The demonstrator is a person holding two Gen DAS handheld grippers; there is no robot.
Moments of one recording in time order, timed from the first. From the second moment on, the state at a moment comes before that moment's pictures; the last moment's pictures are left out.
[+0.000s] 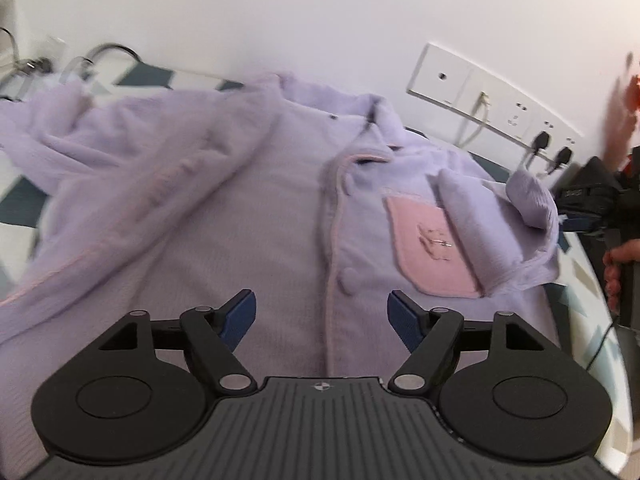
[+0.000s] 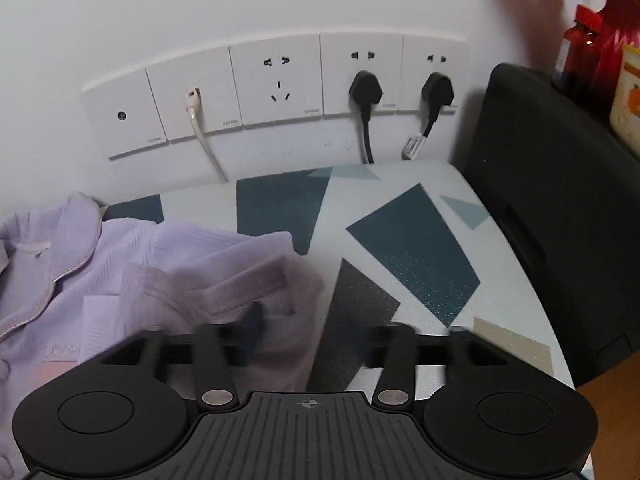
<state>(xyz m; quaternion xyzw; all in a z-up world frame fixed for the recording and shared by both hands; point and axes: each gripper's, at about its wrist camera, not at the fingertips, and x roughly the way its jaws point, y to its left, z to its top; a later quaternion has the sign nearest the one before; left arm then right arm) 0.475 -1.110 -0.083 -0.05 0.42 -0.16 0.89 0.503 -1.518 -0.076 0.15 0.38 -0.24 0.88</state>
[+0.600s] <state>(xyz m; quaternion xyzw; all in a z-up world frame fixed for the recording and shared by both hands) 0.391 -0.912 -0.074 -0.08 0.39 0.13 0.91 0.570 -1.389 -0.030 0.18 0.38 -0.05 0.91</state>
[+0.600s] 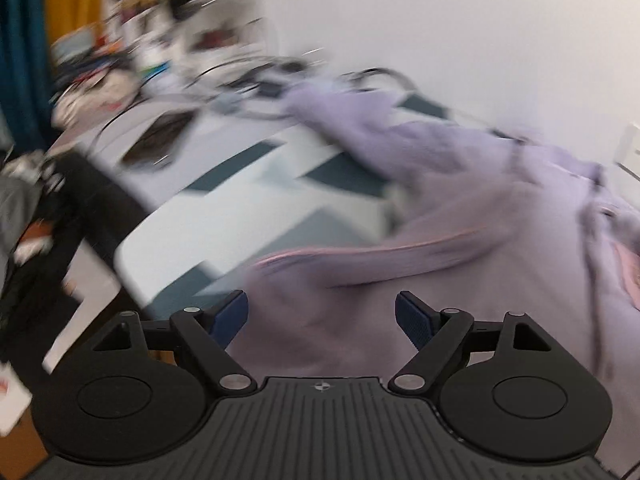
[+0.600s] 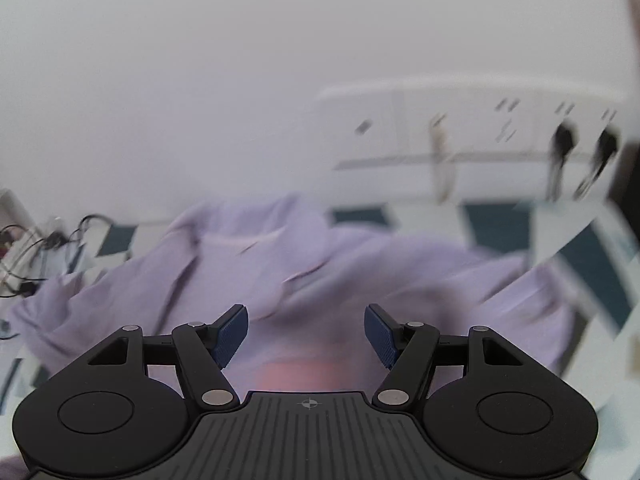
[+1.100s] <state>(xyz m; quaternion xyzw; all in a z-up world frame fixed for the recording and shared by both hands) 0.391 -0.887 -0.082 -0.10 0.41 0.01 0.91 0.645 -1.137 -0.083 0.01 0.45 0.03 0.89</state>
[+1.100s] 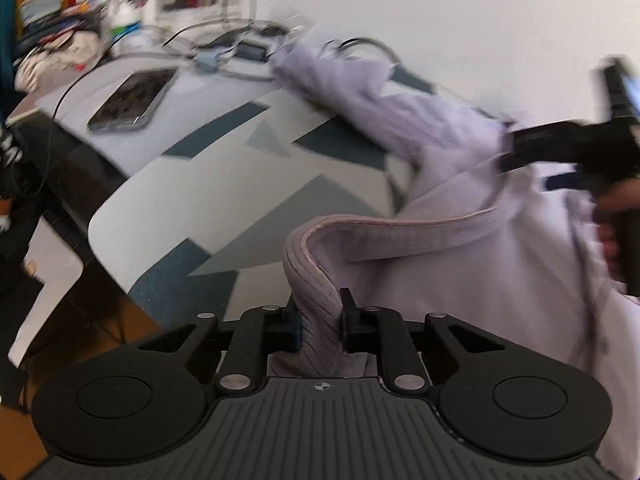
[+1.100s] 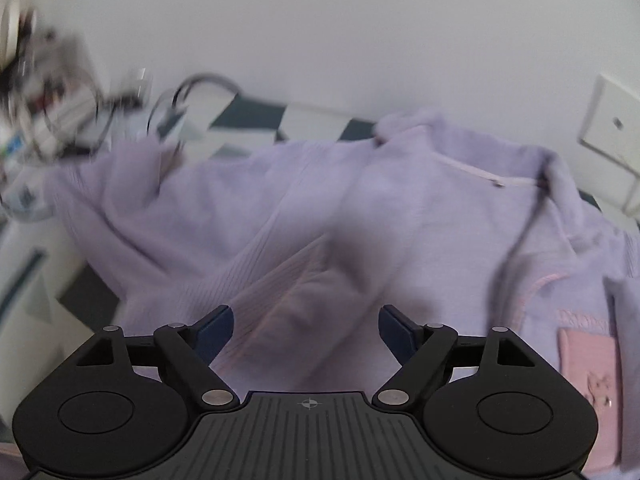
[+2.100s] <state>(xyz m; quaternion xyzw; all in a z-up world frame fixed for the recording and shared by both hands) 0.334 -0.972 -0.048 -0.09 0.41 -0.31 0.85 0.669 -1.217 -0.077 -0.03 0.43 0.00 0.90</state>
